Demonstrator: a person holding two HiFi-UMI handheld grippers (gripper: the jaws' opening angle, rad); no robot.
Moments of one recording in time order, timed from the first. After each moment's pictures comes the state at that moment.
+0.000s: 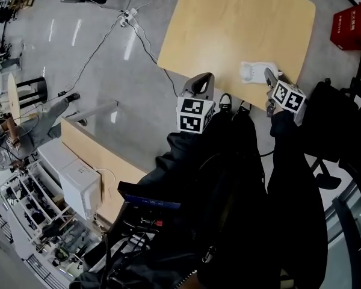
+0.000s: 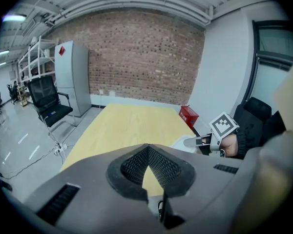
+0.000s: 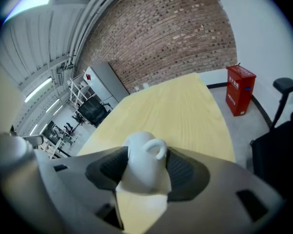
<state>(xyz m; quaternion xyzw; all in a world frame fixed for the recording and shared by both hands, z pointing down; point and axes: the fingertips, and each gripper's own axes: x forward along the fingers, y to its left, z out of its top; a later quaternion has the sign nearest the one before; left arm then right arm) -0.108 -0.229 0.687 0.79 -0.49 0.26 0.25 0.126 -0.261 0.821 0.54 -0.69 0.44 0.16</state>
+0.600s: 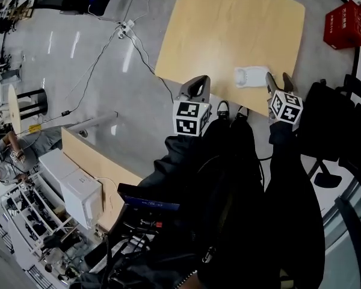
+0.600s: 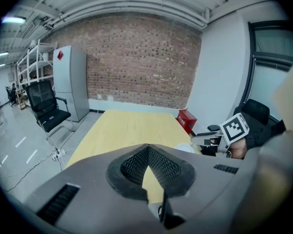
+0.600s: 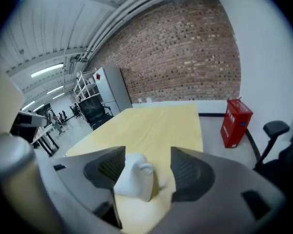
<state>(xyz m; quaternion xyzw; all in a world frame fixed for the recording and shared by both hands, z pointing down) -0.096 -0.239 0.665 0.80 -0.49 0.25 0.24 0.156 -0.261 0.766 0.59 -0.73 0.31 0.18</state>
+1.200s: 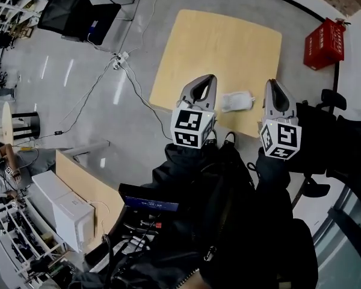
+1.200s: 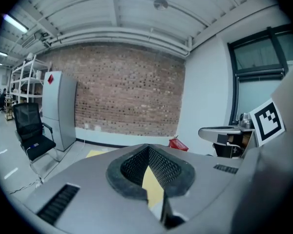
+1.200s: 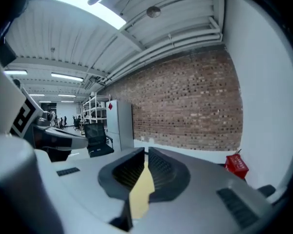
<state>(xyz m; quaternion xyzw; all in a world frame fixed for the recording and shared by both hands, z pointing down) -0.025 -0.289 0.501 0.87 -0.47 0.12 0.13 0.139 -0.268 0.491 0.63 -0.77 0.10 0.09</state>
